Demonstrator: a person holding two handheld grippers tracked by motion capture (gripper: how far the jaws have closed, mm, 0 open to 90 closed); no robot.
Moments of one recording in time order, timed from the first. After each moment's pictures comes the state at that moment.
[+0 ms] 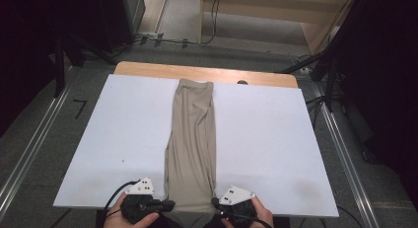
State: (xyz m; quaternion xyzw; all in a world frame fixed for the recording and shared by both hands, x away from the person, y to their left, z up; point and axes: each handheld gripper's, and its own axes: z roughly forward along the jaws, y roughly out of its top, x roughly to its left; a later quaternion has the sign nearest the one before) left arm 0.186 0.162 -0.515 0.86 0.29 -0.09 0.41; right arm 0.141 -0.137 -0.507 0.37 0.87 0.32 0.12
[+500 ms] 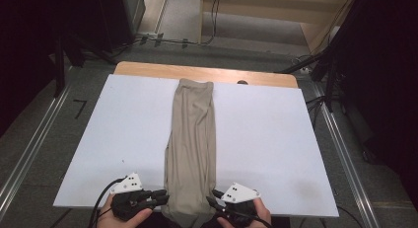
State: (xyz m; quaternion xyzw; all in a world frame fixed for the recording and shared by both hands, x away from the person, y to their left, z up) left arm 0.188 0.181 -0.502 0.83 0.33 -0.03 0.46; right arm 0.141 -0.132 -0.496 0.38 0.83 0.39 0.13
